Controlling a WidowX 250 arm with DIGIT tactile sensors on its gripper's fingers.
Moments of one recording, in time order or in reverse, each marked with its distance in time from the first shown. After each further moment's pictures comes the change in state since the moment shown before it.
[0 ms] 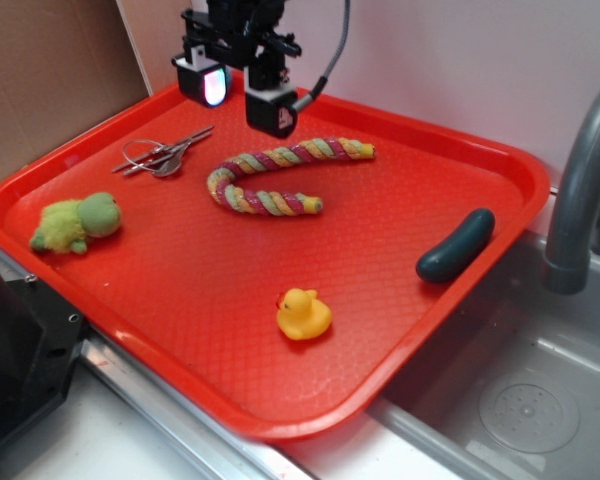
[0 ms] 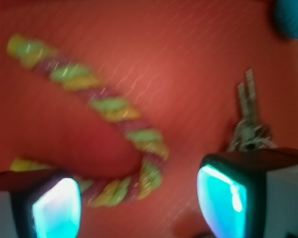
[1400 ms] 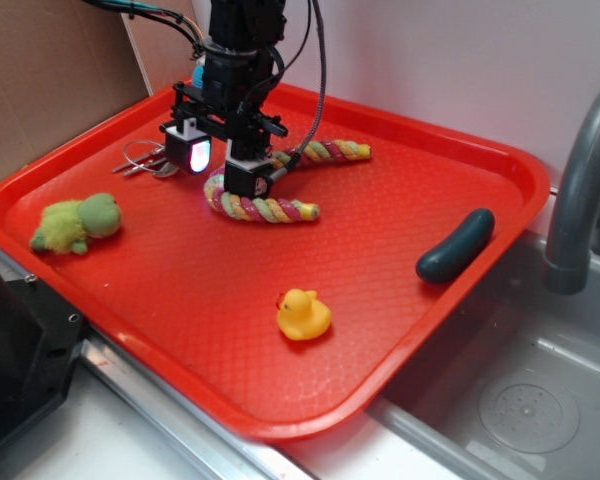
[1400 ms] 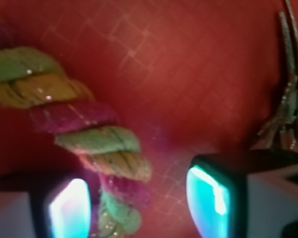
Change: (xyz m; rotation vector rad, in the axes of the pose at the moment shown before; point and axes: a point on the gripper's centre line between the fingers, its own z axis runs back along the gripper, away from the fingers) arm -0.006 0.020 -0.060 0.067 0.137 0.070
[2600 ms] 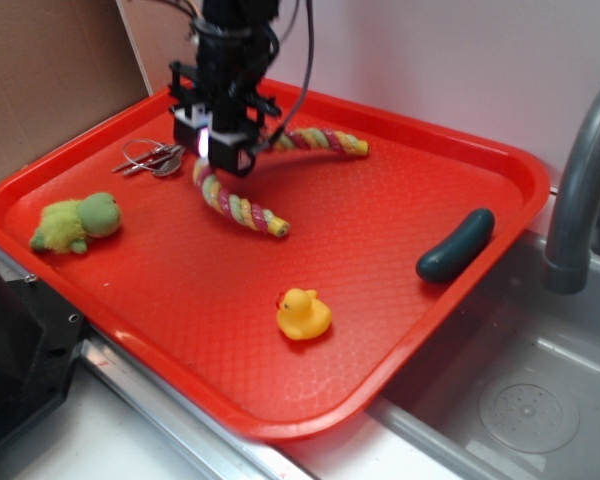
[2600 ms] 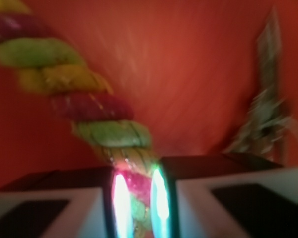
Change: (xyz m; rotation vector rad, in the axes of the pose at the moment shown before) arm -0.007 0.005 0.053 -0.035 -0.198 -0.069
